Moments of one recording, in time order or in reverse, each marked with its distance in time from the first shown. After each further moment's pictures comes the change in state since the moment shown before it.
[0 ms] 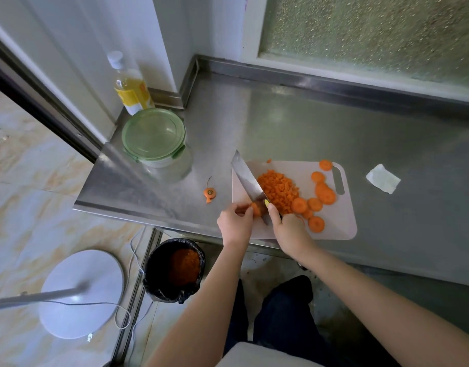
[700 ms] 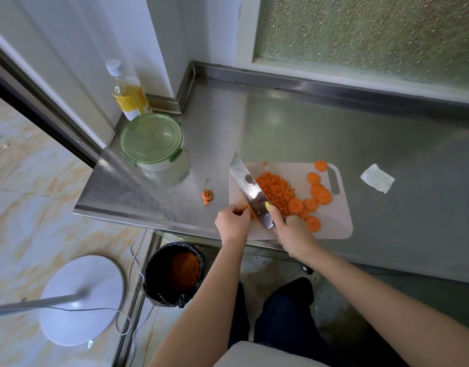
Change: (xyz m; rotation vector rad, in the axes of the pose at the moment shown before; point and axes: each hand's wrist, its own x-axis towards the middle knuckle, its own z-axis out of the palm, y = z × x) left_hand 0.002 0.007 0.003 0.004 0.005 -0.116; right_hand -0.005 0.008 -0.008 0.198 -0.050 0.058
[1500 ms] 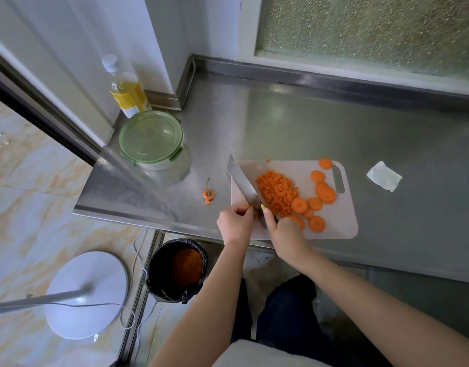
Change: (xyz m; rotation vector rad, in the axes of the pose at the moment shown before) left_hand 0.002 0.000 0.000 0.008 -0.006 0.016; right_hand -0.002 -0.009 0.009 -0.085 -0.119 0.026
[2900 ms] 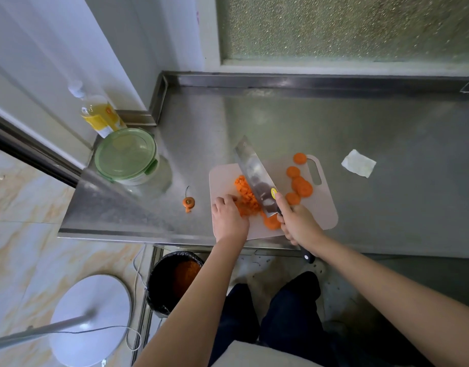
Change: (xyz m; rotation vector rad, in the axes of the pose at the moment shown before) left_hand 0.002 0.004 0.028 0.521 -0.057 0.349; right_hand -0.006 0.028 -0.052 0.477 0.049 0.086
